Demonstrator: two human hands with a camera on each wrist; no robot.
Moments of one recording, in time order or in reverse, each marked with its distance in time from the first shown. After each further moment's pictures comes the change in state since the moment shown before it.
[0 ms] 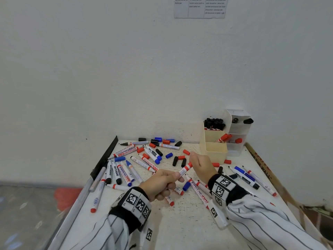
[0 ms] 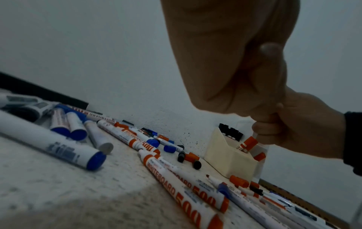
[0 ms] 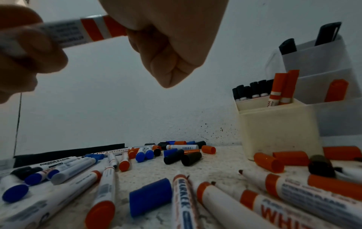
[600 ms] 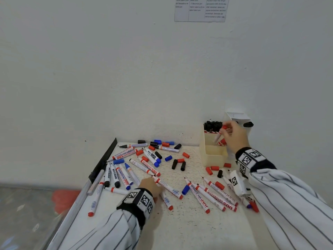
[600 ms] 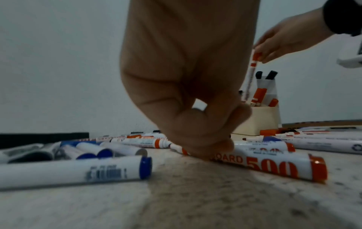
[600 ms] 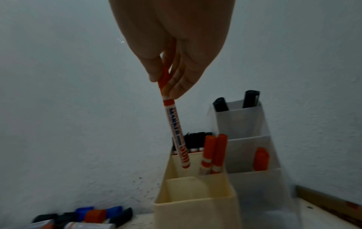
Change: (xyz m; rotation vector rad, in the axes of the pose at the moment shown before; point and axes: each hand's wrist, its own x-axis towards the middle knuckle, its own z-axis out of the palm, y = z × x) left_hand 0.043 -0.033 -0.025 0.681 0.424 -0.335; right_hand 0.056 0.005 -0.107 -0.126 0.440 0.056
